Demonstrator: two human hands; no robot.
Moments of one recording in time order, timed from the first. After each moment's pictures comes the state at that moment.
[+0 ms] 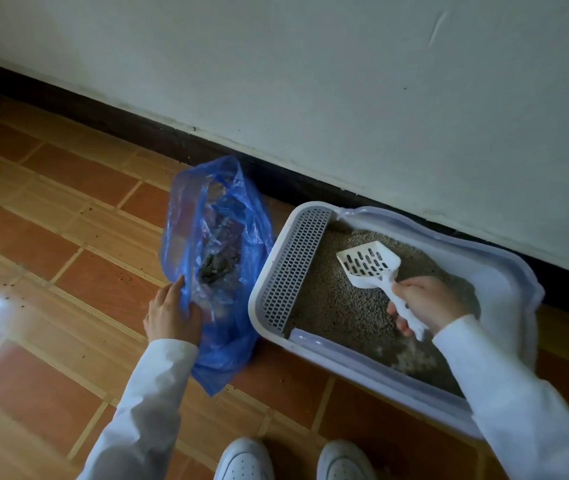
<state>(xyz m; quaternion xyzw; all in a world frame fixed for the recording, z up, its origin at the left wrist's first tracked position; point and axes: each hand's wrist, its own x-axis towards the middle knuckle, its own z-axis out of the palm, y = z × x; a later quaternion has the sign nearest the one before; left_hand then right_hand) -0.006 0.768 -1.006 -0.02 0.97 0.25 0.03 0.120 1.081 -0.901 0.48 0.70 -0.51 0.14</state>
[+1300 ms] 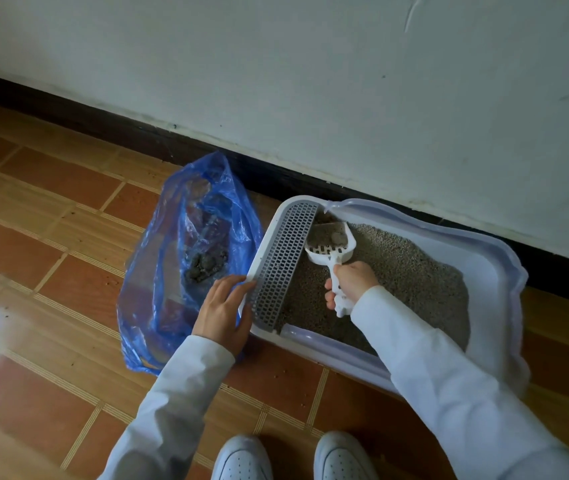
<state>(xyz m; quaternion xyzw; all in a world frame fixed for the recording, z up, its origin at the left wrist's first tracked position) 0.018 0.819 -1.008 0.33 0.90 0.27 0.04 0.064 1.038 -0.963 0.54 0.51 -0.67 0.07</state>
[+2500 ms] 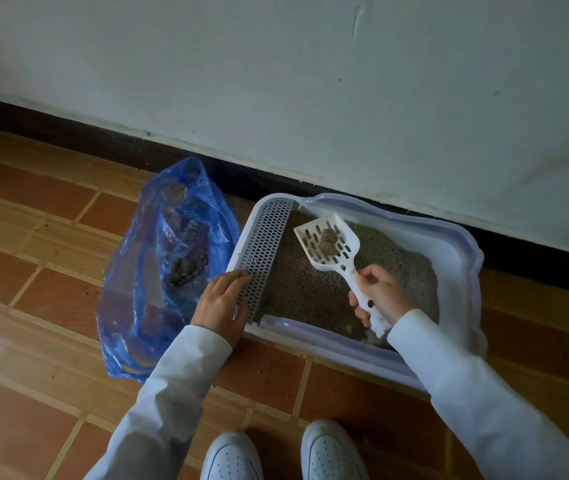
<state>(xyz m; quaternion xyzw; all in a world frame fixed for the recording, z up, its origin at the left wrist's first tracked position) 0.021 0.840 -1.001 0.38 0.89 0.25 0.08 0.150 1.078 -0.946 0.46 0.61 -0.65 0.03</state>
